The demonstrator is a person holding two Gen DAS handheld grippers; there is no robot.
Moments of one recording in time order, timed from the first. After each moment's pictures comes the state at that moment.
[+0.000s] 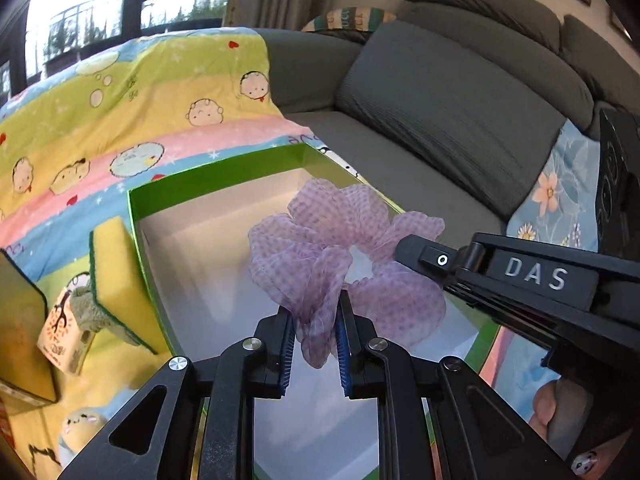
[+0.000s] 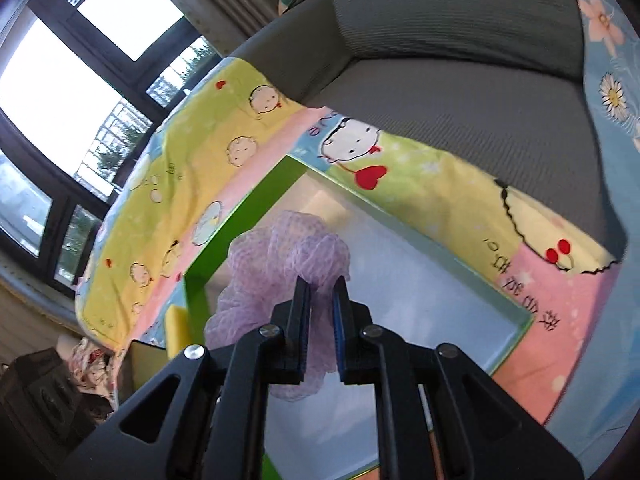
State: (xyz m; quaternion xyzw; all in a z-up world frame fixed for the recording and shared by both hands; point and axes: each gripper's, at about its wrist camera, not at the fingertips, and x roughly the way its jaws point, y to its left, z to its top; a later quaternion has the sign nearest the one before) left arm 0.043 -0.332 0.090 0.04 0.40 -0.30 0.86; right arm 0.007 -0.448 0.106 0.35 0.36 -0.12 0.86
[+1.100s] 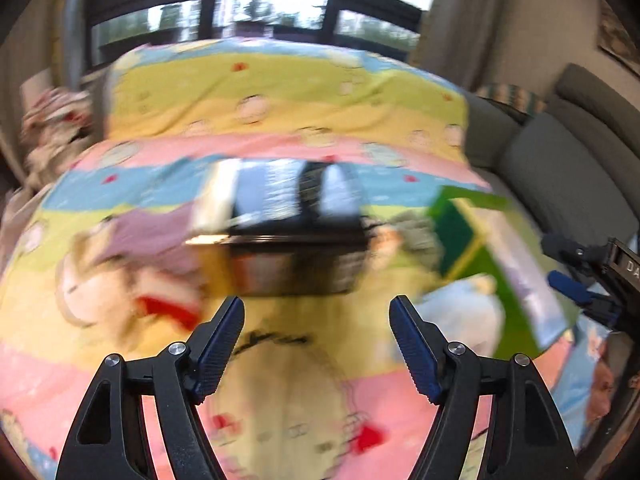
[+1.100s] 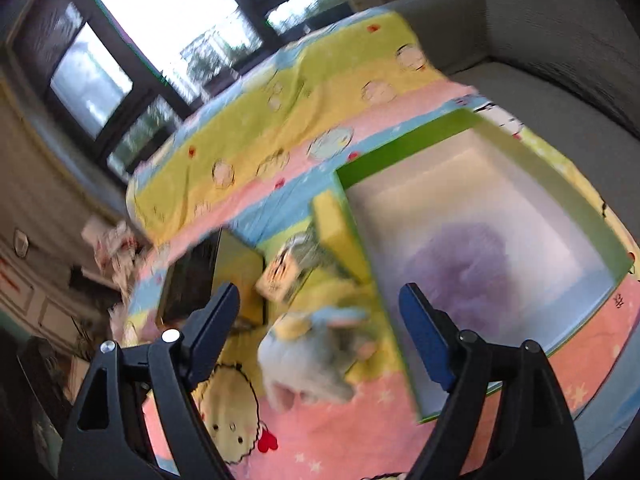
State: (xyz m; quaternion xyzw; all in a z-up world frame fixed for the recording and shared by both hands) left arm -0.013 -0.045 0.119 -0.07 0.41 -0.07 0.91; right arm 0.000 -0.310 0.138 0.23 0.40 0.05 0.89
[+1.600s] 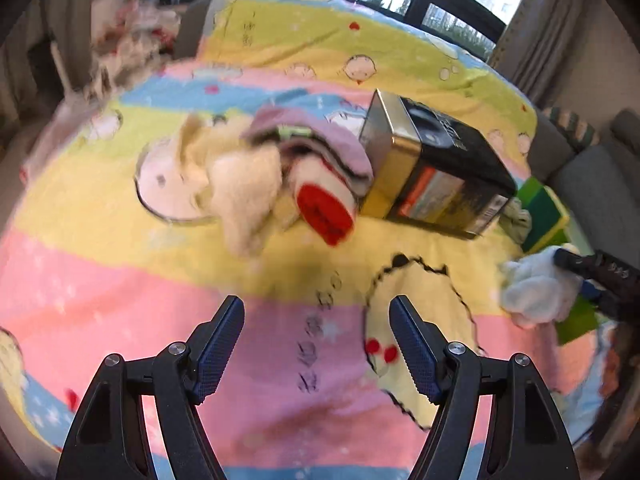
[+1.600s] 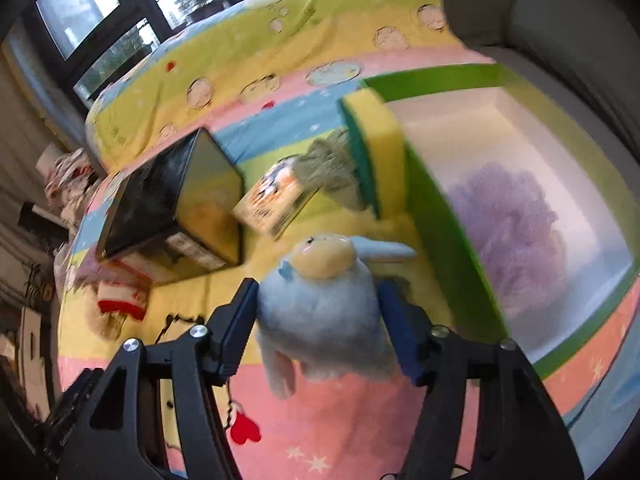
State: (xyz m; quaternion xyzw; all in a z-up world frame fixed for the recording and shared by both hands) left arm -0.060 0.059 0.058 -0.16 0.45 -0.01 0.88; right arm 0.016 -0.245 0.086 0.14 0.48 0.03 0.87
